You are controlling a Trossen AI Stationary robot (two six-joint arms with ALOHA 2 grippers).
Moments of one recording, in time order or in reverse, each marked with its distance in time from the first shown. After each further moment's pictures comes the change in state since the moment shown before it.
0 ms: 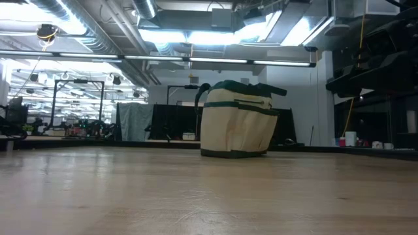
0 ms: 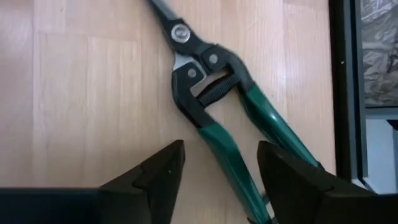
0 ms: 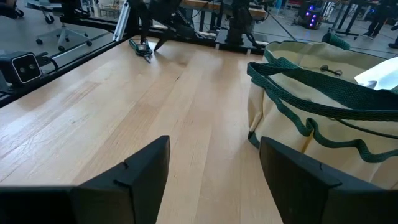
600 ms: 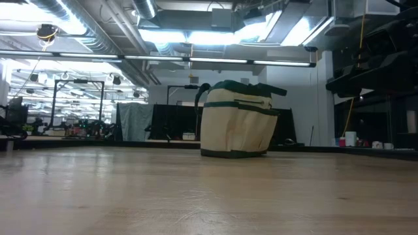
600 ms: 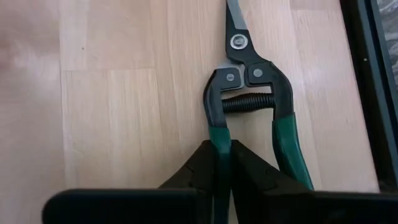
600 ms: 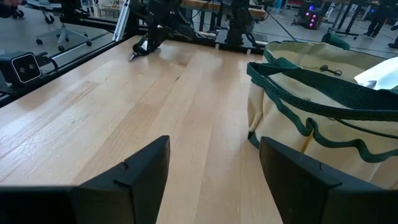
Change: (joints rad) left arm -0.008 0.024 -0.006 -0.004 -0.106 0.125; right arm 0.000 0.000 0.000 0.000 0.000 0.000
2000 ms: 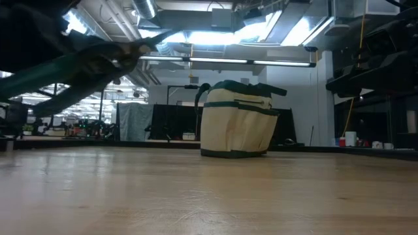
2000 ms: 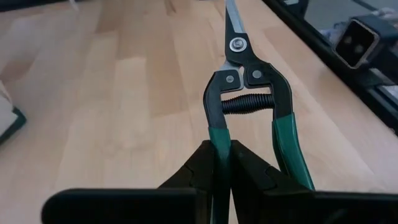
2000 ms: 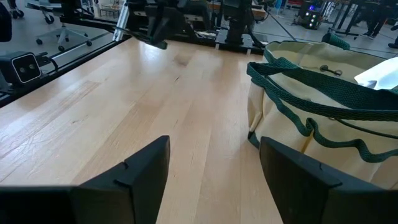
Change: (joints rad) left arm 0.413 0.002 -0.003 0.558 -0.138 0.779; right arm 0.000 0.000 0.000 0.000 0.000 0.000
